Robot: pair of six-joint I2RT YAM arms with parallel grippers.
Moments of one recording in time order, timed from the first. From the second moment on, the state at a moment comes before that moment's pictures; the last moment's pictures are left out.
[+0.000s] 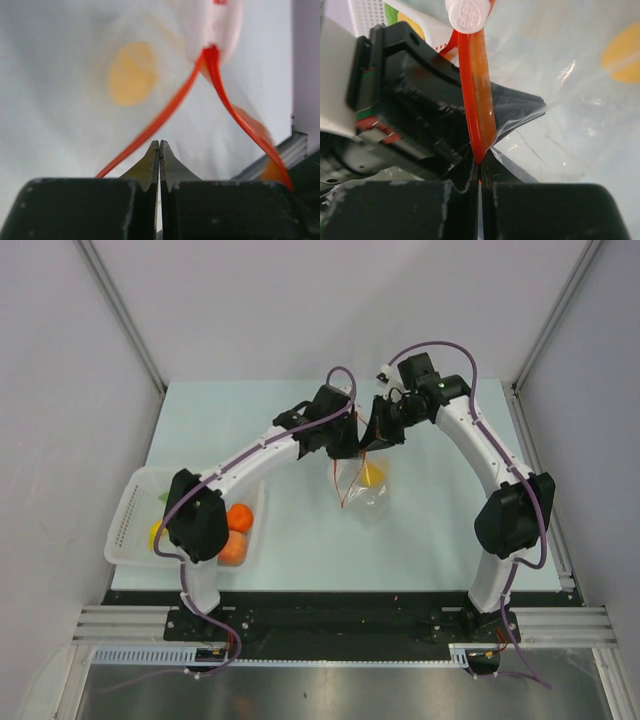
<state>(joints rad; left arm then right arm) -0.69 1.89 1.70 -0.56 0.17 -0.63 0.37 1.84 1.86 -1.03 -0.61 0.44</state>
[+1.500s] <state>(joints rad) -0.75 2.03 1.73 -0.59 0.05 -0.67 0.28 1.77 1.70 -0.96 -0.69 0.49</state>
